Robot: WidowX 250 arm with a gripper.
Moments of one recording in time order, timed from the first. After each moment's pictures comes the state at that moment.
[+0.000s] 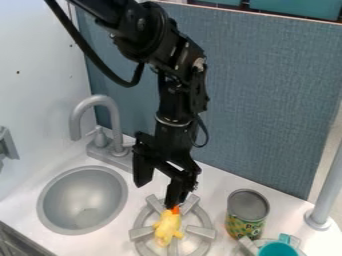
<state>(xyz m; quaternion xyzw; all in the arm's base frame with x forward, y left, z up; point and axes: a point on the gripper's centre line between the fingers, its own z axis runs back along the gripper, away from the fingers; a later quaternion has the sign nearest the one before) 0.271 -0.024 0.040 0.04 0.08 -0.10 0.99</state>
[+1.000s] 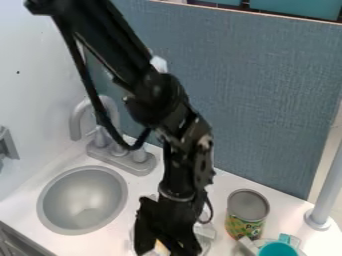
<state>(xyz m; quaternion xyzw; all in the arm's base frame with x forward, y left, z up) 0.217 -0.058 -0.021 0.01 0.13 -0.17 0.98</state>
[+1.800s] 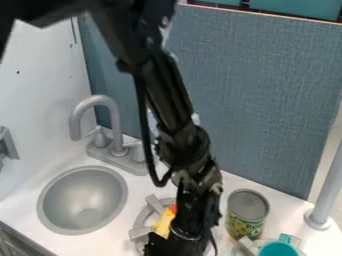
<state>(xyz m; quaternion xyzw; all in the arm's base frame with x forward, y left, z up) 0.216 -0.068 -0.083 0.02 0.18 -0.18 0.97</state>
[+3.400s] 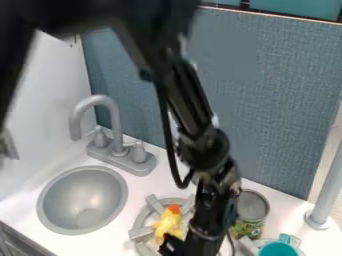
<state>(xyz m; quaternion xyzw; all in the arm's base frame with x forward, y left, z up) 0.237 -0.085 -0.071 0.02 0.18 -0.14 0.97</state>
